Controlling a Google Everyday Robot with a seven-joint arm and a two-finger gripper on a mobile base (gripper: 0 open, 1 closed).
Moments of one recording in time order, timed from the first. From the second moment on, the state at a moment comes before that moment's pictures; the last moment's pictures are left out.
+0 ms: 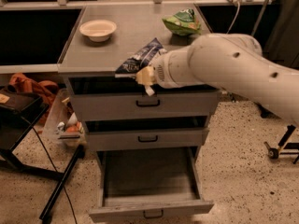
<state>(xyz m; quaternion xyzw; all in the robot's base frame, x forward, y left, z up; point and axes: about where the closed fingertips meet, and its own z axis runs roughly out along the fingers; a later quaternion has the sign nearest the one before) 0.601 -0.005 0.880 -0.22 0.86 0.19 0.42</state>
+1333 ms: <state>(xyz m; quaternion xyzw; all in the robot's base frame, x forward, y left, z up) 0.480 -0.009 0.663 -0.21 0.89 0.35 0.22</state>
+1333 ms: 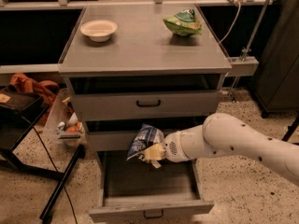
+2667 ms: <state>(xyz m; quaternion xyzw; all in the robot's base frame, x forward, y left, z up) 0.569 0.057 0.426 -0.09 0.87 0.44 0.20</state>
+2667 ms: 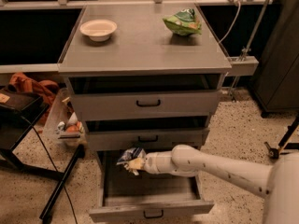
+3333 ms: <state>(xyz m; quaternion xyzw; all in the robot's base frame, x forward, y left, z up) 0.569 0.104 0.267 -0.07 0.88 0.46 0.05</state>
